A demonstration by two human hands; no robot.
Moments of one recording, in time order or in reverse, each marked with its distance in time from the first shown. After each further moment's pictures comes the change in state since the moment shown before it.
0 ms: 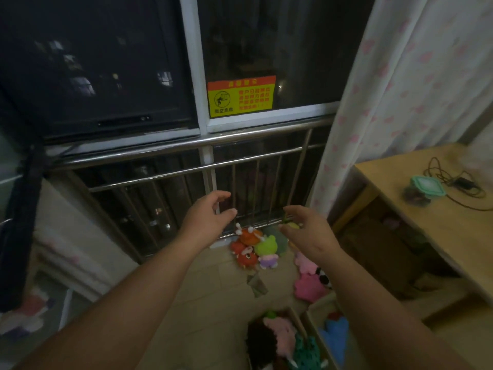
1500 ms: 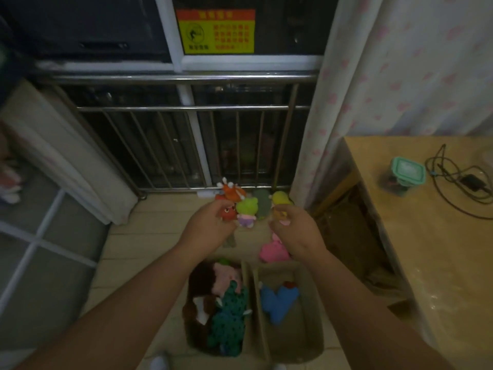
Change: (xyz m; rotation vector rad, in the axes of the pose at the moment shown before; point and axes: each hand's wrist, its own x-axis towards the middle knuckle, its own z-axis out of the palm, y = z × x) left_hand -0.116 0.129 0.309 0.006 0.087 -0.271; right_hand -0.016 0.247 -0.170 -0.039 -0.304 -0.050
